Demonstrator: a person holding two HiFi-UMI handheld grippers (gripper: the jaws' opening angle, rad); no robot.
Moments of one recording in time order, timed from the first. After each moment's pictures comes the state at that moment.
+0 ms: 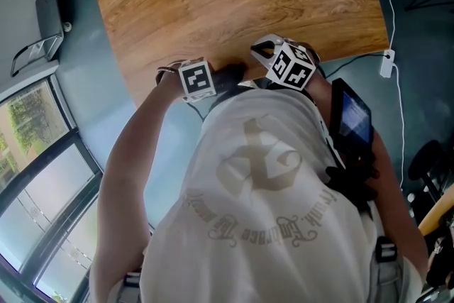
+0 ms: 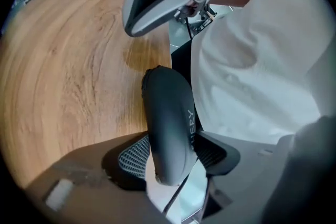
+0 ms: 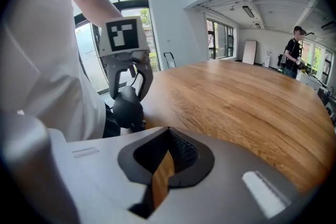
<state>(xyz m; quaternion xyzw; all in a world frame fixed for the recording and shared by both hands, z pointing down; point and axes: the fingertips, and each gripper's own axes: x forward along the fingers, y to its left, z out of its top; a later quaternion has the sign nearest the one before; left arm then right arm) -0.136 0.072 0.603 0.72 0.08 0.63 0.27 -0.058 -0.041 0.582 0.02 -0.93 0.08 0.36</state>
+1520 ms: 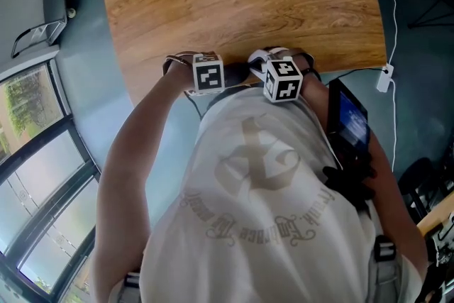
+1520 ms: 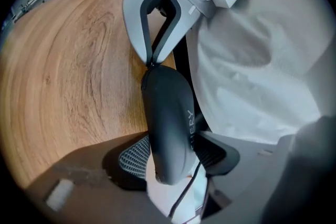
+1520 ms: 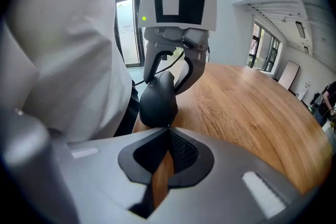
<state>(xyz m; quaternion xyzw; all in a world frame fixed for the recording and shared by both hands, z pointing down) -0.124 0.056 0.613 0.68 0.10 0.68 0.24 -0.055 -0.002 0.594 -0.14 -0.90 -0.07 0.41</state>
